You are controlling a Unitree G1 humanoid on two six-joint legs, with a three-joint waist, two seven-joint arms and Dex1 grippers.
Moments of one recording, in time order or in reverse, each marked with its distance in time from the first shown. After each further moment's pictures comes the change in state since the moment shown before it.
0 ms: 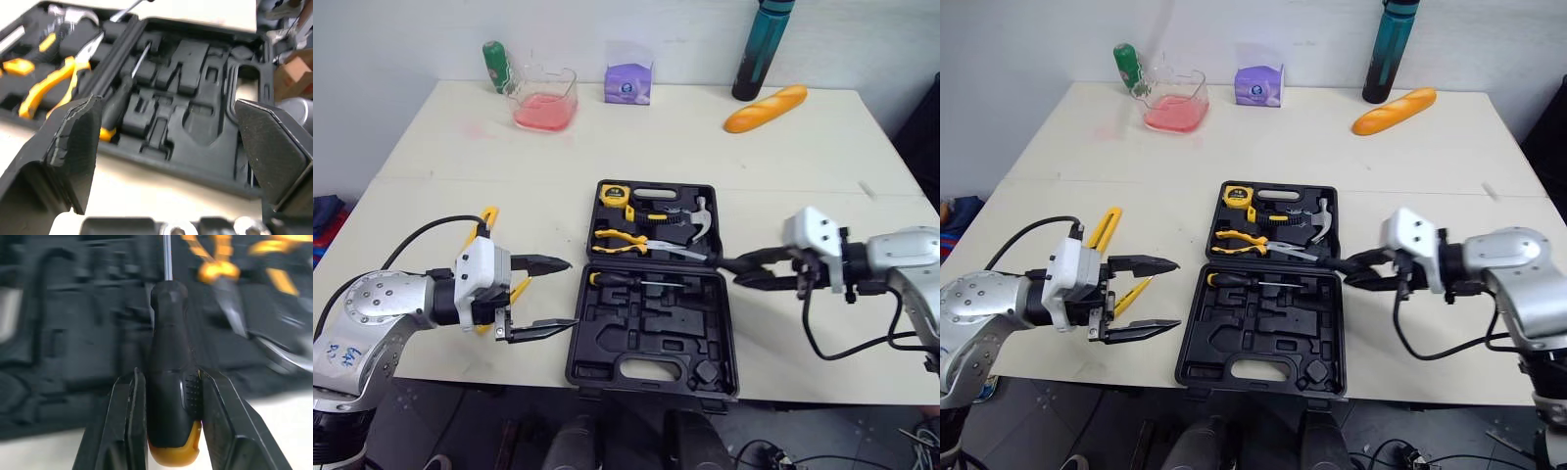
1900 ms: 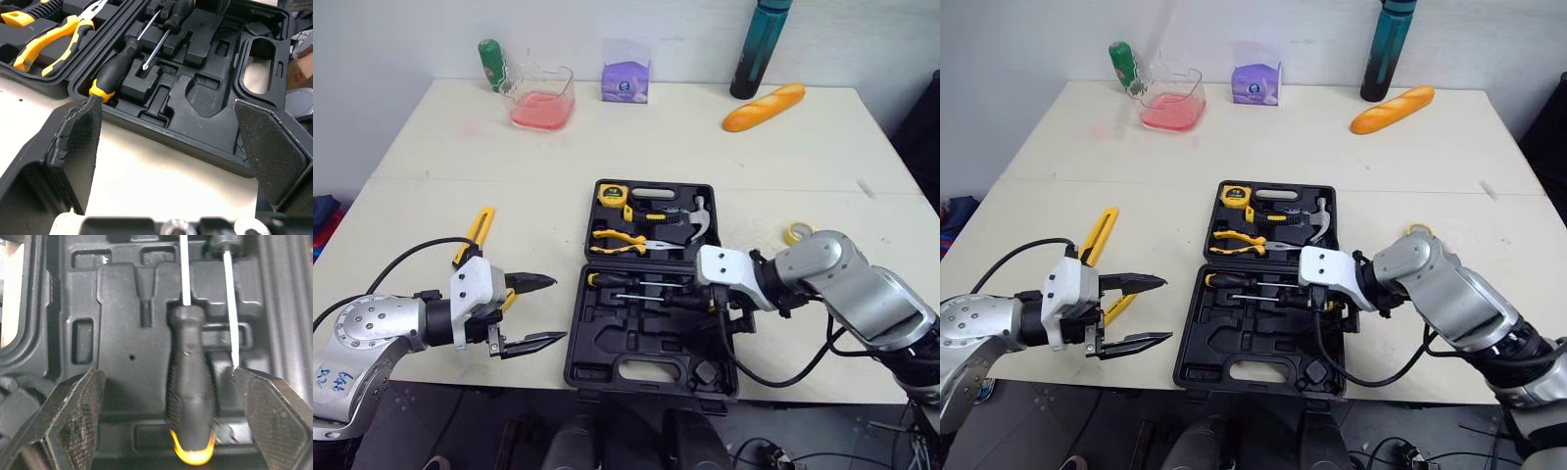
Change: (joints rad) left arm 0.114 0.000 0.042 -0.052 0.023 0.027 0.060; right arm -0.186 0.034 0.301 -0.162 -0.158 0.297 -0.070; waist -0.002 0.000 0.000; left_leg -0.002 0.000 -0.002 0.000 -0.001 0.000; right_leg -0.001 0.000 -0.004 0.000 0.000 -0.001
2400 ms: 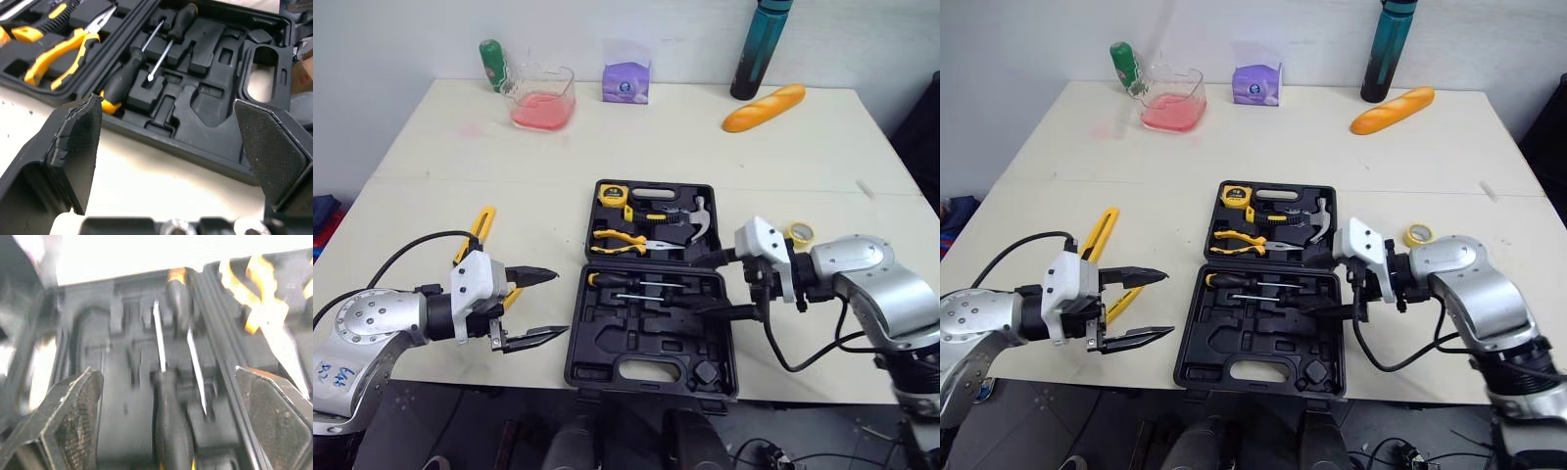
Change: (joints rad) left arm -0.043 -0.007 -0.010 0.002 -0.001 -0.004 0.007; right arm 0.217 0.204 -0.344 0.226 0.233 -0.306 0.041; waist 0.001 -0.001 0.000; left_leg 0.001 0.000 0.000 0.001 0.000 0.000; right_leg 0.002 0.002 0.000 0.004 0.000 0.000
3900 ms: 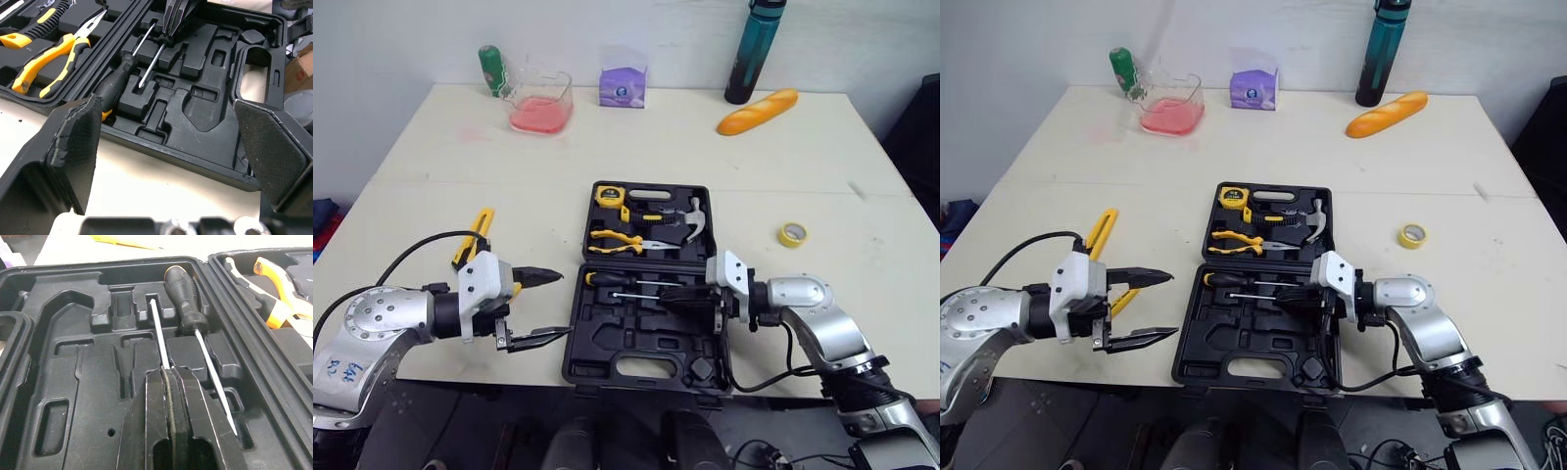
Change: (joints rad) left arm -0.015 0.000 -0.032 0.011 0.017 0.000 -0.003; right arm 0.065 0.153 0.149 0.171 -0.186 -0.297 -0.098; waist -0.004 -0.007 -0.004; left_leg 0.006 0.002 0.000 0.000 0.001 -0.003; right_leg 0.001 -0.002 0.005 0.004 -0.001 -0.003
